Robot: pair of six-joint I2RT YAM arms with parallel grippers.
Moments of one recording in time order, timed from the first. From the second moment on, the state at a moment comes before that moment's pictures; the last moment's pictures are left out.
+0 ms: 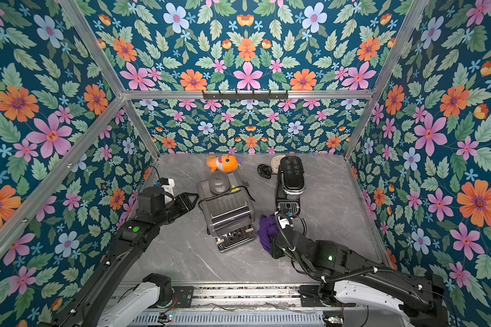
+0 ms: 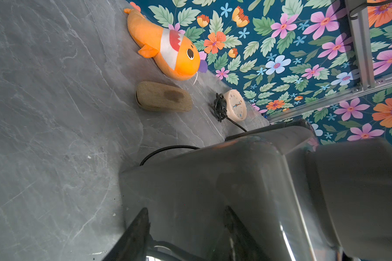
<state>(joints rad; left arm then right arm) -0.29 0.88 0.81 -0.46 0.20 -0.73 1.16 0.77 0.72 -0.69 0.32 0.86</state>
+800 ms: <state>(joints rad) -0.29 0.89 0.80 -0.46 0.20 -0.75 0.85 1.00 0.44 0.23 -0.13 0.98</state>
